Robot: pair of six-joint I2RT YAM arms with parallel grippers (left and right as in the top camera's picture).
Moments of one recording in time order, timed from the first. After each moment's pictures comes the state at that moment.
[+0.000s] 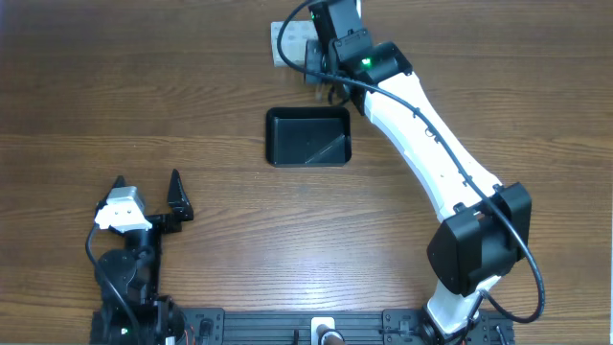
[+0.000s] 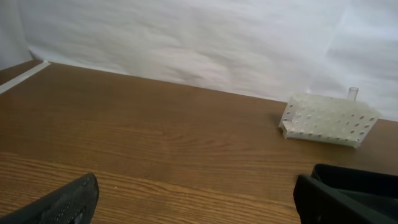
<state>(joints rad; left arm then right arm) 0.10 0.01 0.01 -0.07 0.02 -0.15 0.47 1.90 1.75 -0.78 0.10 0.45</state>
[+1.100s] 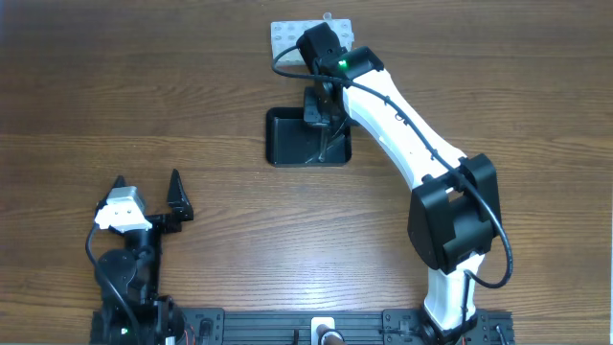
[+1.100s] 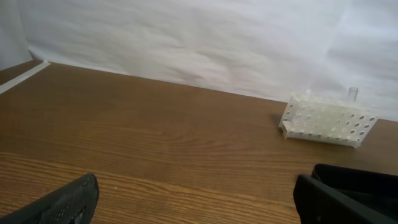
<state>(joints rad) 0.10 0.01 0.01 -0.07 0.02 -0.15 0.49 2.04 1.75 -1.05 0.03 0.52</state>
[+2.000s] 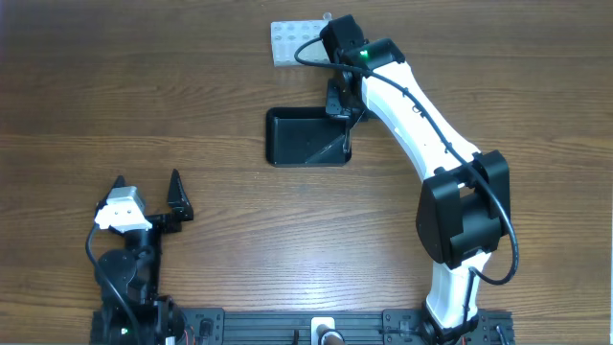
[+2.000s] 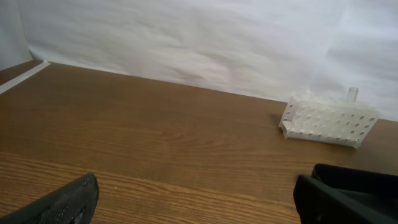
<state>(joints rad) 0.10 0.01 0.01 -0.07 0.02 -0.15 0.40 2.04 1.75 -1.07 0.11 0.49</state>
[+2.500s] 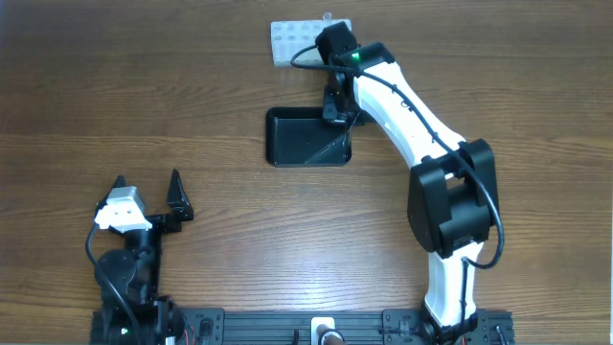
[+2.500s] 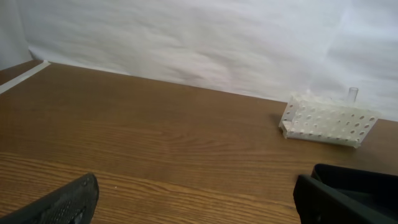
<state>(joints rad) 0.10 0.01 0.01 -0.07 0.02 -0.15 0.41 2.11 1.75 -1.06 0.11 0.49</state>
